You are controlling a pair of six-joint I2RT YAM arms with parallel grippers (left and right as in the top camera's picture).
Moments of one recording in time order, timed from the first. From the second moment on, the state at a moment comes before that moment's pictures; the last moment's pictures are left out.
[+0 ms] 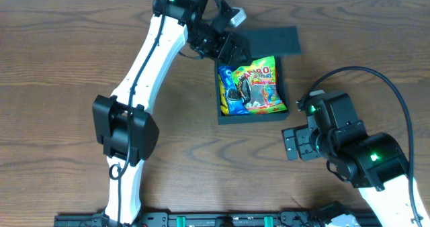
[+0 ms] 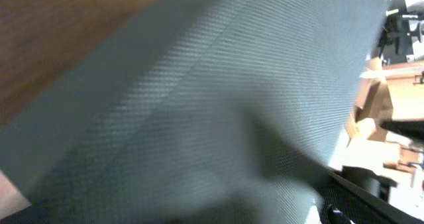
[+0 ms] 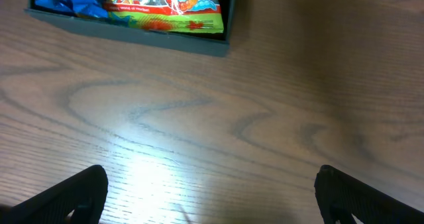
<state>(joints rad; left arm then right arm) -0.39 2.18 2.20 -1.33 0.77 0.15 0.39 0.99 1.07 -1.22 0.10 0.15</state>
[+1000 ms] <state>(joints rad) -0.39 1.73 2.17 -1.69 0.18 -0.02 0.39 1.13 1.07 -1.00 0.08 0.16</state>
